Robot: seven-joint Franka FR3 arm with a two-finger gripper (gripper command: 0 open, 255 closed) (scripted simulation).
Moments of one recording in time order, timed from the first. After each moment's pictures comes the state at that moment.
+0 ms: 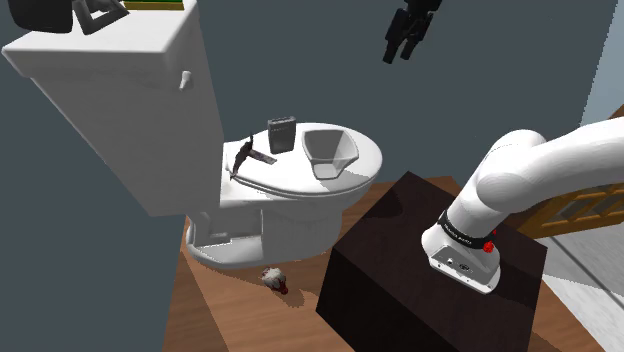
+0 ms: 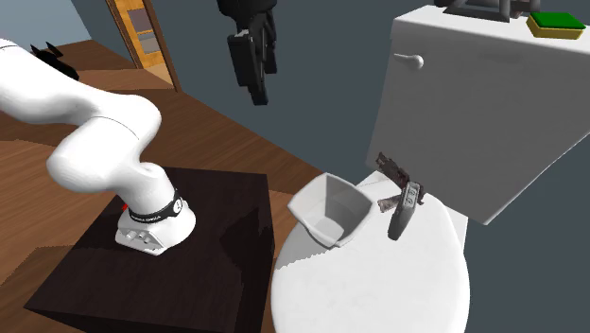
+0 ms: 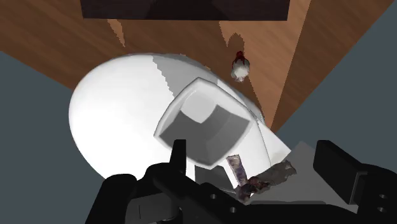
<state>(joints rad) 0.02 -0.76 -0.06 -2.29 0.06 1.62 -0.01</state>
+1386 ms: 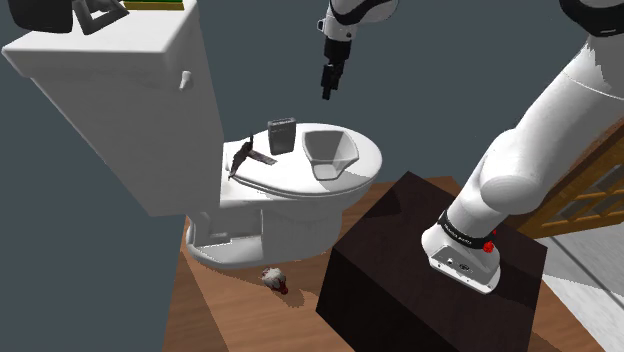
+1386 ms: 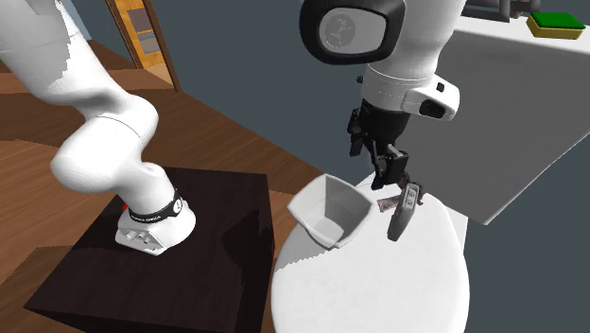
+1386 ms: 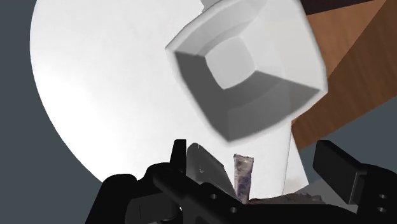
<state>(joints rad) 0.12 -0.08 -0.15 -2.08 0.05 1.99 -0.44</state>
